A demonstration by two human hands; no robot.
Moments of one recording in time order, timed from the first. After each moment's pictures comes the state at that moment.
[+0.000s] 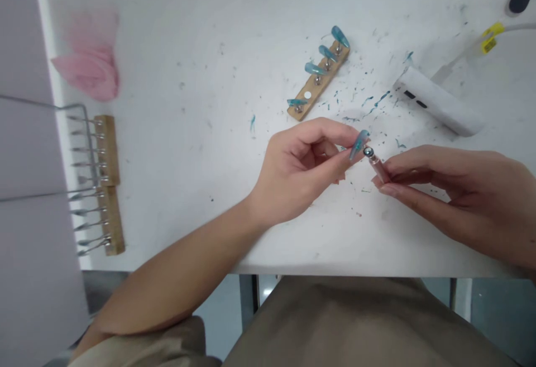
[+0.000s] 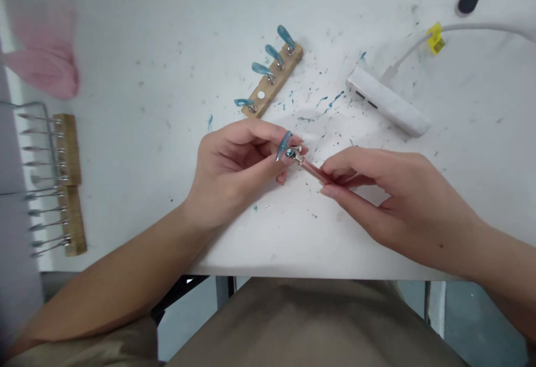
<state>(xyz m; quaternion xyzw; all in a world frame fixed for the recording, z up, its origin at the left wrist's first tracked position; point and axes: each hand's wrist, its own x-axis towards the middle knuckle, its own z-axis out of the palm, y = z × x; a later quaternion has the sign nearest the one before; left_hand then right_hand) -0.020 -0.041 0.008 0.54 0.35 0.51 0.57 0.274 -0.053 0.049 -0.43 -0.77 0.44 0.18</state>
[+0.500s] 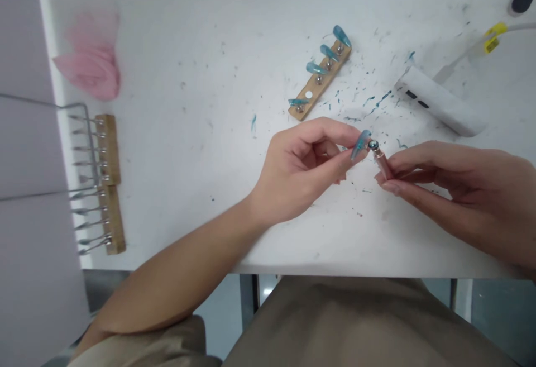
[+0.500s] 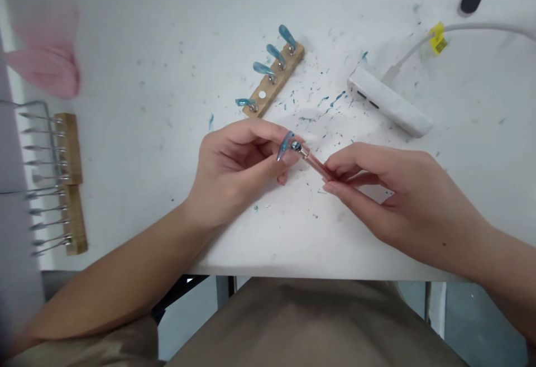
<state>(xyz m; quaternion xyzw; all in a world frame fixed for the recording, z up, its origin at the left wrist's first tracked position) -0.018 -0.040 0.010 0.52 0.36 0.50 0.59 0.273 -0.055 0.045 -0.43 -0.75 0.46 0.23</state>
